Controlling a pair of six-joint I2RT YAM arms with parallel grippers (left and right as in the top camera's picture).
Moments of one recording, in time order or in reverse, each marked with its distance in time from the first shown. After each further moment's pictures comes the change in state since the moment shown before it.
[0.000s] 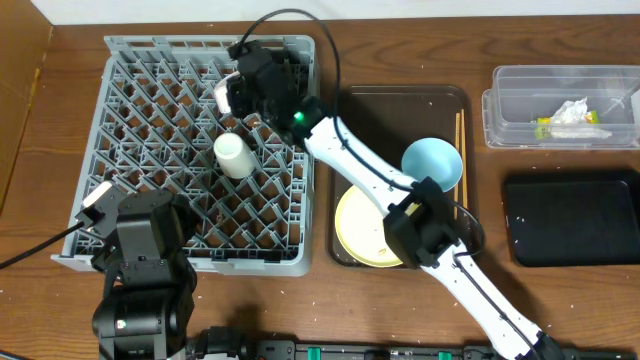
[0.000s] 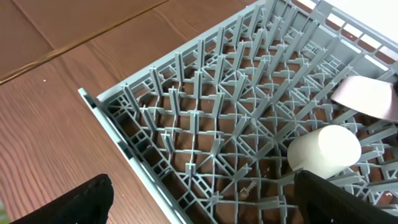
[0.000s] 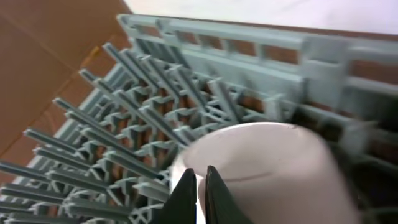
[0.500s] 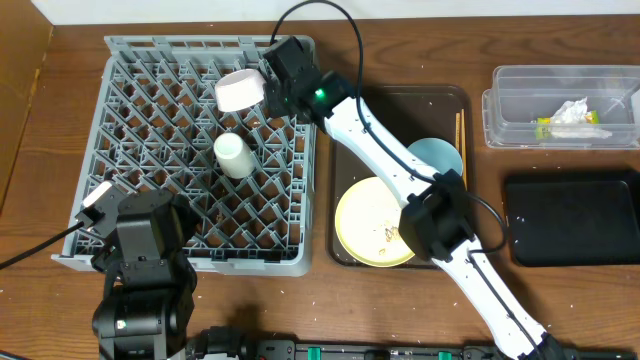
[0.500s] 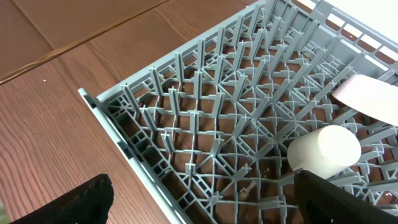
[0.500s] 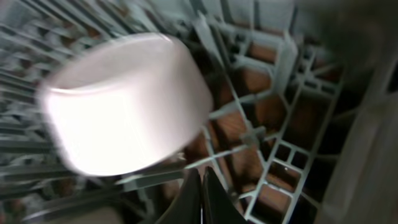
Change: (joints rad) left arm 0.000 0.000 0.000 0.000 0.000 0.000; right arm -0.063 -0.098 -0.006 -0.405 0.025 -0.019
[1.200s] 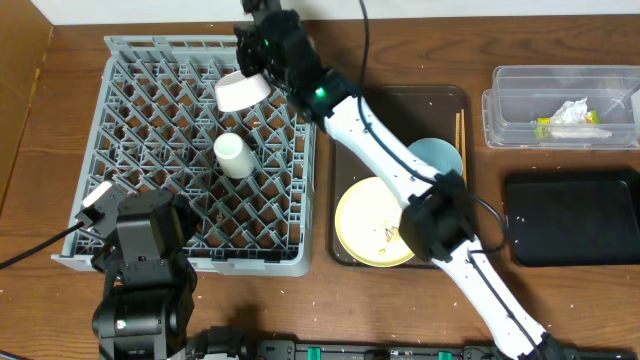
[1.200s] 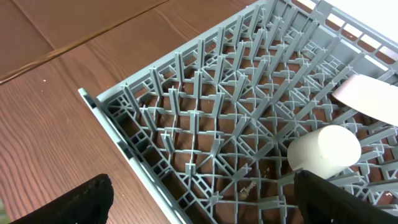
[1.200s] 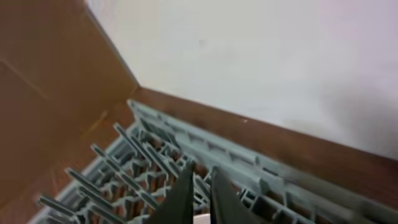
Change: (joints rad) left arm 0.000 0.000 0.000 0.000 0.000 0.000; right arm 0.001 0.048 0.000 0.624 -0.036 -0.060
